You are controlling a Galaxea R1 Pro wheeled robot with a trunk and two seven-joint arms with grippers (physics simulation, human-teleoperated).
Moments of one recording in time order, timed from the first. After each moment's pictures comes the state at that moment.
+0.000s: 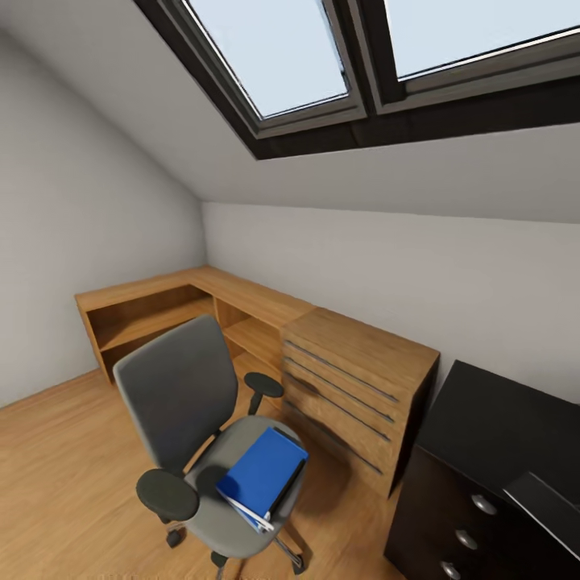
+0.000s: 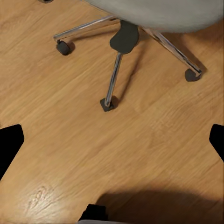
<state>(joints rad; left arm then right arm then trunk) -0.06 0.14 -0.93 -0.81 0.81 -0.14 0.64 -0.06 0.06 0.37 -0.54 -0.15 -0.42 -0.50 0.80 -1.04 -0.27</state>
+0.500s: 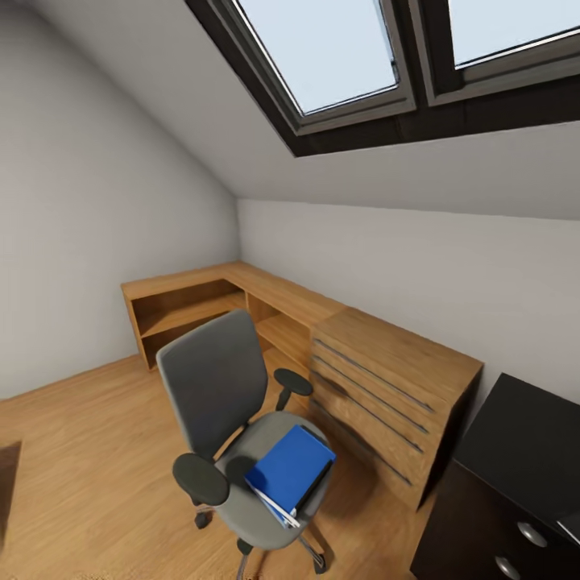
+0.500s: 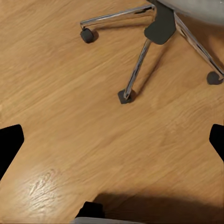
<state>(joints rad) -0.06 0.12 -0.93 -0.79 0.81 -0.16 0.64 -0.06 0.06 0.37 -0.53 -0.15 -0.43 -0.47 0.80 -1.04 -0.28</state>
